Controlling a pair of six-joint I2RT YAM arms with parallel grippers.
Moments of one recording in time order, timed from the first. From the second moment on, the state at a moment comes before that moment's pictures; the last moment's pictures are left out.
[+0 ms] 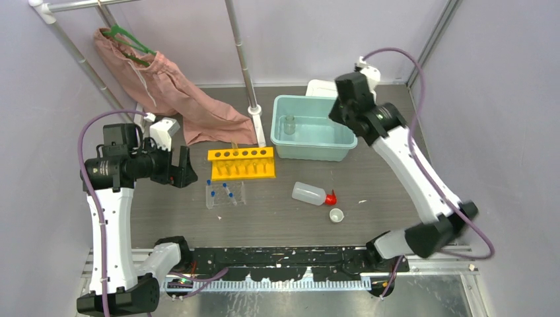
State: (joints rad) left arm 0.13 0.97 1.36 -1.34 0.49 0.29; right arm 0.48 1.34 1.59 -0.85 0.42 0.66
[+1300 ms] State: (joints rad) left arm 0.13 0.96 1.37 -1.35 0.49 0.29; right arm 0.34 2.18 1.95 -0.92 0.42 0.58
